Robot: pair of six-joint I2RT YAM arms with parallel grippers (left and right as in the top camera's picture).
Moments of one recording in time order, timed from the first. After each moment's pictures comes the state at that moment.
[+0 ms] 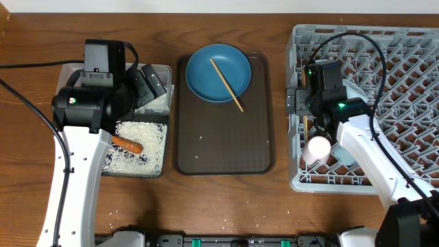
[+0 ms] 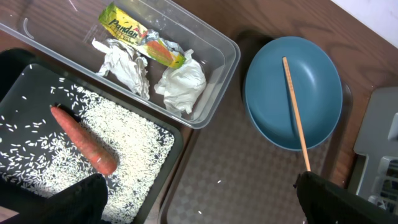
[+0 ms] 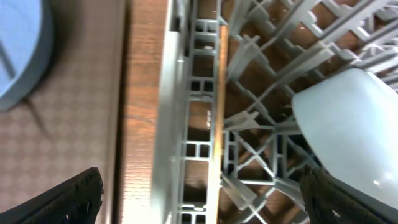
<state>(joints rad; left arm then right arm) -0.07 1.37 1.48 -1.11 -0.02 -0.56 0.25 1.54 1.07 -0.49 0.14 0.18</state>
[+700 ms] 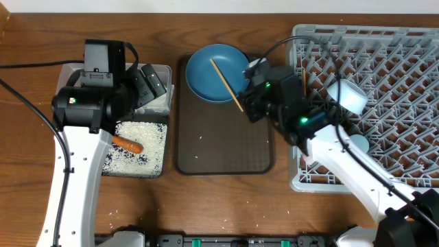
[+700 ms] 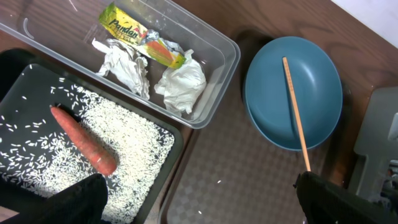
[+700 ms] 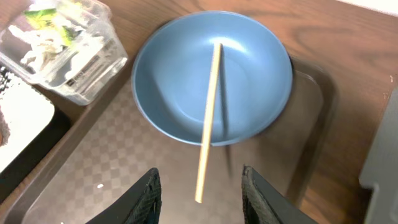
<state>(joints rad) -0.07 1.37 1.48 -1.11 -0.02 -0.56 0.55 1.54 1.07 -0.21 -0.07 0.08</state>
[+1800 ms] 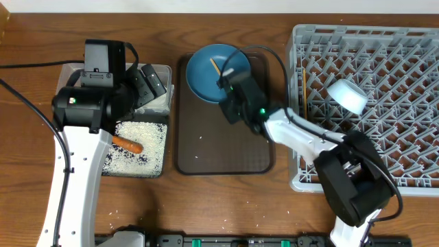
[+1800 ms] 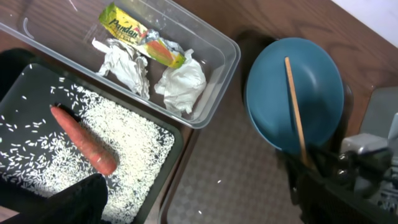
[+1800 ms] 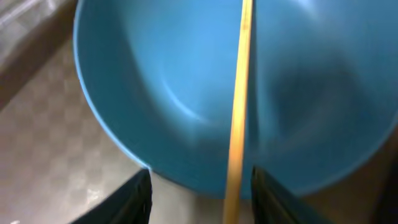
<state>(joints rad) -0.07 1.37 1.48 -1.11 -0.02 -0.56 0.61 1.93 1.24 -0.19 0.01 0.02</state>
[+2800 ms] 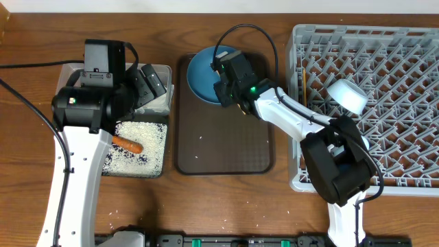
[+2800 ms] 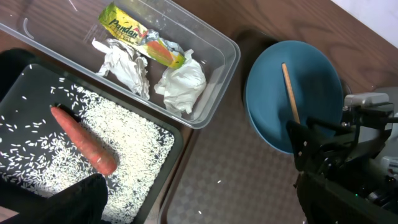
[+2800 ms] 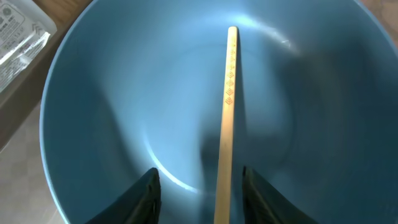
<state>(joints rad) -0.07 1.37 1.48 -1.11 -0.02 -0.56 0.58 2.10 1.48 -0.25 0.00 0.04</state>
